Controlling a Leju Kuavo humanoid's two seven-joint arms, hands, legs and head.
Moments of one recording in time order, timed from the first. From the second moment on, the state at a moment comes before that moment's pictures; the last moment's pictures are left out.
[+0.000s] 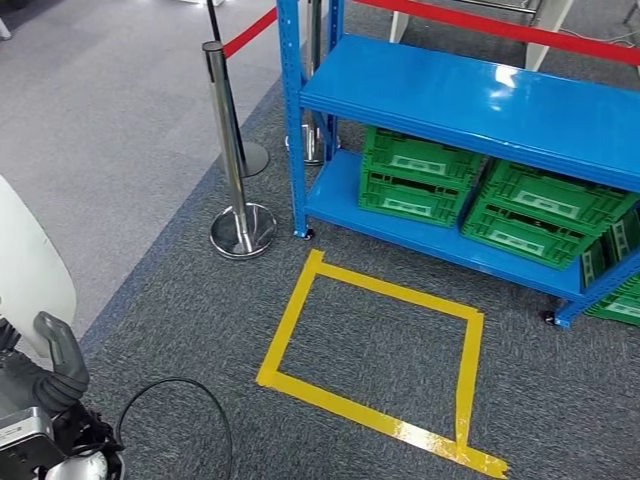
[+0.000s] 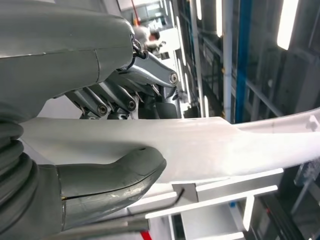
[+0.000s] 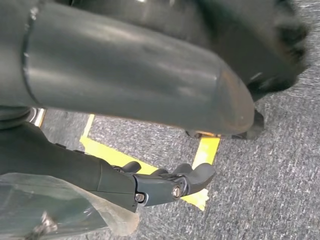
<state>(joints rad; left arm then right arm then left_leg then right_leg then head) 0.24 -0.16 -0.03 -1.96 -0.37 0.68 -0.63 0.02 0.21 -0.90 -0.27 0.86 0.04 -0.16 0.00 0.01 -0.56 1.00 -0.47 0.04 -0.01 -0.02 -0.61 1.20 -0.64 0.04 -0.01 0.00</state>
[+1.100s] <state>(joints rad) 0.24 -0.15 -0.05 -1.93 -0.36 0.68 -0.61 0.02 0.21 -0.92 -0.27 0.87 0.04 -0.16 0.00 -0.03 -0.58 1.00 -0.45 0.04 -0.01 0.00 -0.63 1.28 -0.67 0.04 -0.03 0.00</state>
